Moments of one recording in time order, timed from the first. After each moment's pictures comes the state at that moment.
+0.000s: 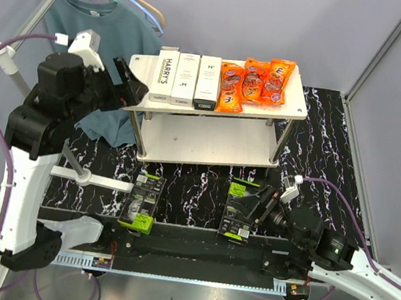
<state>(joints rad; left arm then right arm) -0.30 1.15 1.85 -1.04 0.01 -0.49 1.13 0.32 0.45 -0.39 0.24 1.26</state>
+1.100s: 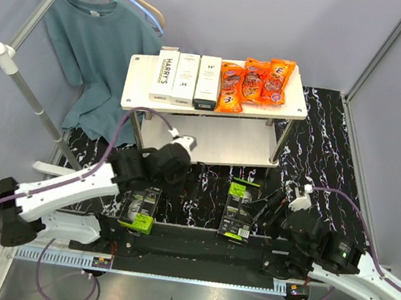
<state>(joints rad) -1.02 1.09 1.07 -0.86 -0.12 -0.78 1.13 0.25 0.47 -0.70 0.36 1.38</state>
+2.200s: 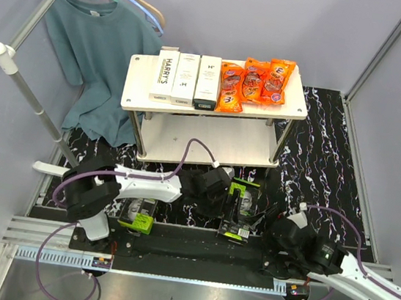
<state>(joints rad) -1.14 1.65 0.95 -0.23 0.15 -0.95 1.13 0.17 0.24 -0.92 0.35 1.70</state>
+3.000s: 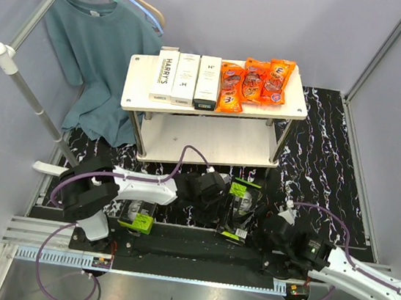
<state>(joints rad) -1.13 1.64 0.87 -0.18 0.24 -1.01 1.12 0.33 0.16 -0.62 0.24 1.69</state>
